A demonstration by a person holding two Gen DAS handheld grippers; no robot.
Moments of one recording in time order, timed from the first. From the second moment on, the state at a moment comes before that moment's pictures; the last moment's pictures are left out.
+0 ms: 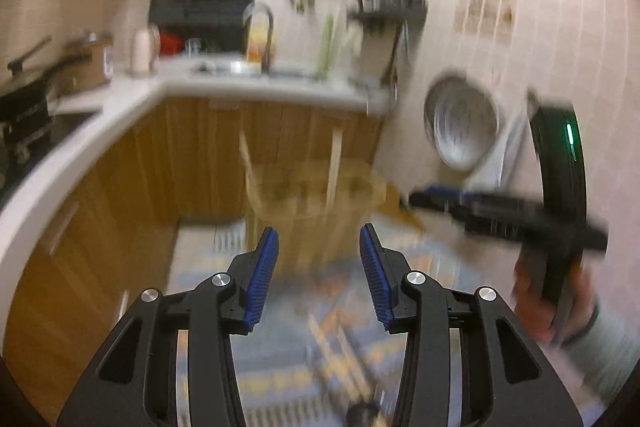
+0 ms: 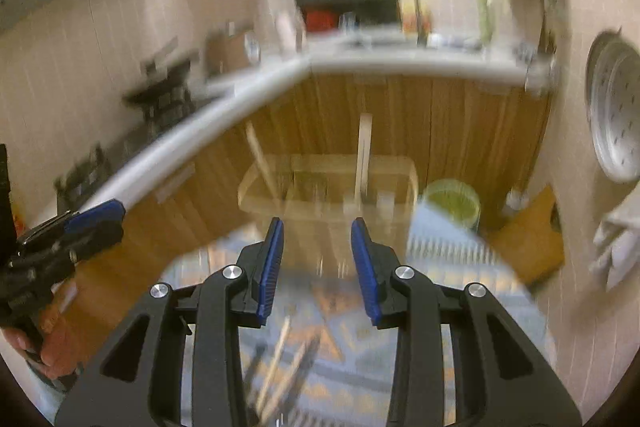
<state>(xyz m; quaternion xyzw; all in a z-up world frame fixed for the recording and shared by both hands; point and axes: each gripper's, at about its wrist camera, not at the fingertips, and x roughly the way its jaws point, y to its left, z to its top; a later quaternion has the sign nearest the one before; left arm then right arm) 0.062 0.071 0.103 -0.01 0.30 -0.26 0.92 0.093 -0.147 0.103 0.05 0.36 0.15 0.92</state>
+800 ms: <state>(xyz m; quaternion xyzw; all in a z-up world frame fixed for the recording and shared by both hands) -0.003 0.056 -0.065 0.14 0.54 -0.30 0.78 0.109 -0.128 -0.039 0.06 0.59 0.21 0.78</state>
